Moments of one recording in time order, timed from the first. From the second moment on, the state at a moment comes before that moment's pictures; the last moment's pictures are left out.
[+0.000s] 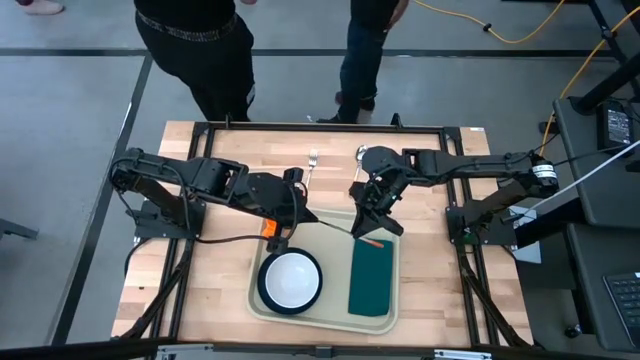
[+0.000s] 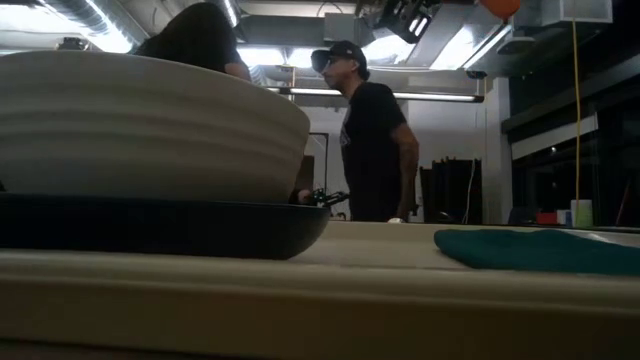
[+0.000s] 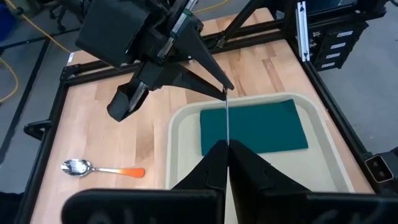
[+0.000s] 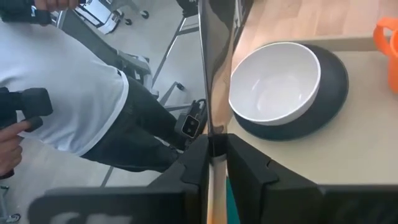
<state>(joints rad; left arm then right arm) -0.25 1.51 1.72 -0.83 -0.18 0.03 -0.05 1.45 1.28 -0.52 -0.79 0.16</state>
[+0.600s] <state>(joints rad) -0.25 1.52 1.72 -0.90 -0.18 0.04 -0.05 1.45 1.28 -0.54 -0.77 0.16</state>
